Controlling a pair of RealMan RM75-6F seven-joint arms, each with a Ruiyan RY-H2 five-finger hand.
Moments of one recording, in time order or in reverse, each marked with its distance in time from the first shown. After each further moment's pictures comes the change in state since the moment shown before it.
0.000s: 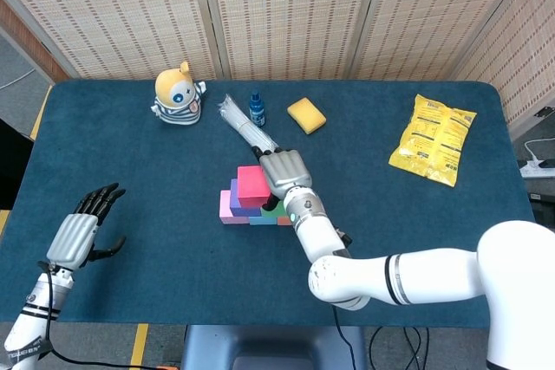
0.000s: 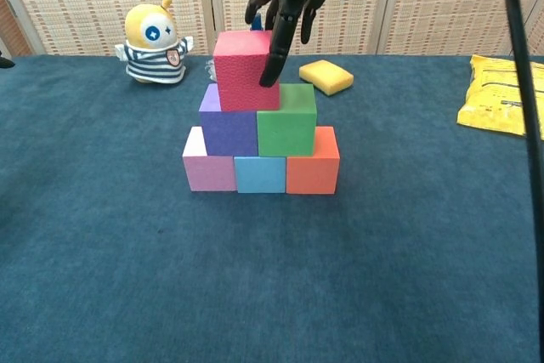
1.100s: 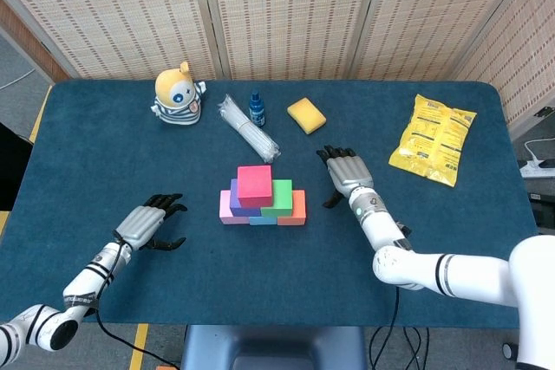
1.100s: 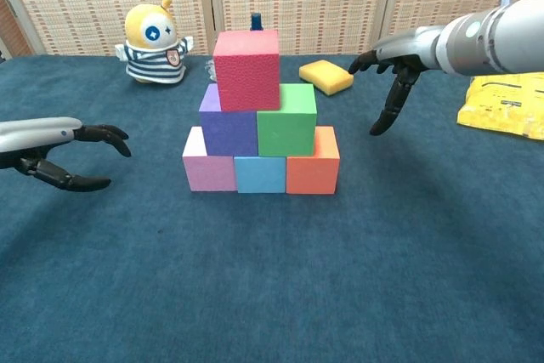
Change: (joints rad) left arm -0.287 -0.117 -0.017 0.092 -0.152 -0.501 0.092; right arm -0.323 -0.037 -0.217 0.249 -0.404 -0.226 0.271
